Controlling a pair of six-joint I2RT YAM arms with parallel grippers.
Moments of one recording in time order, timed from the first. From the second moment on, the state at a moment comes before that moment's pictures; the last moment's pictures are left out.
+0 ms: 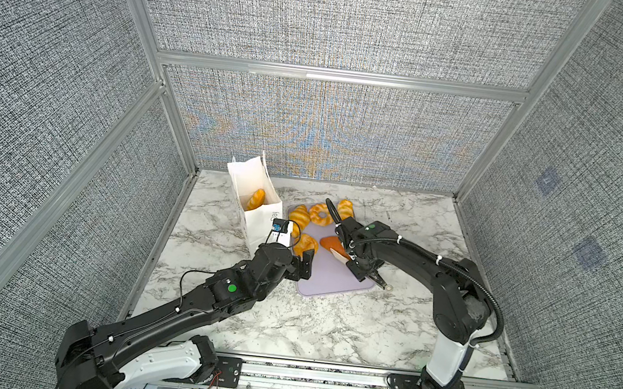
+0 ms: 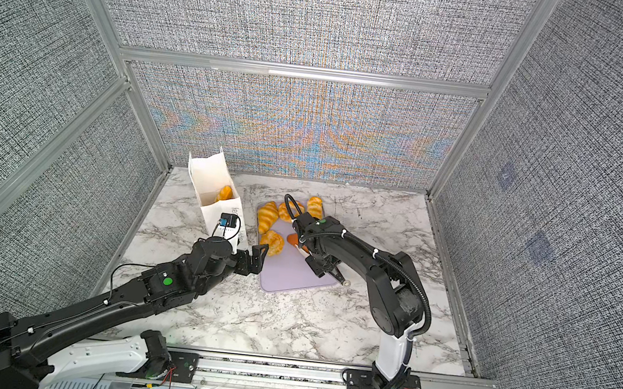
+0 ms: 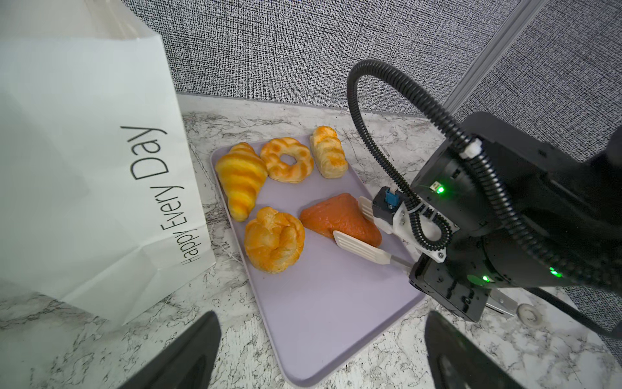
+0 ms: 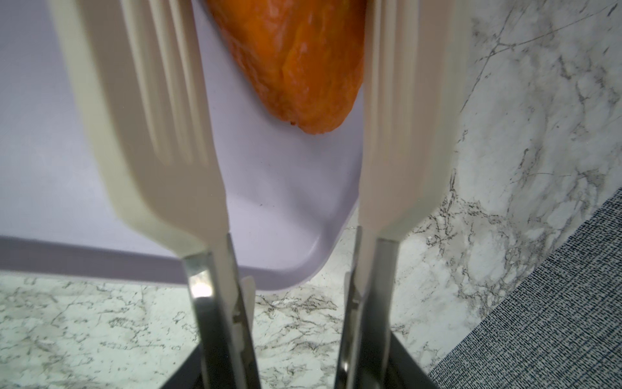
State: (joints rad) left arm -0.95 1.01 0.81 -0.29 -0.40 -0.55; right arm 0.66 1.87 1.43 -1.09 0.34 -0.03
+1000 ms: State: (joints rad) left arm -0.95 0.95 0.82 -0.31 -0.41 -0.48; right arm 0.61 1.76 1.47 -1.09 0.20 -0.08
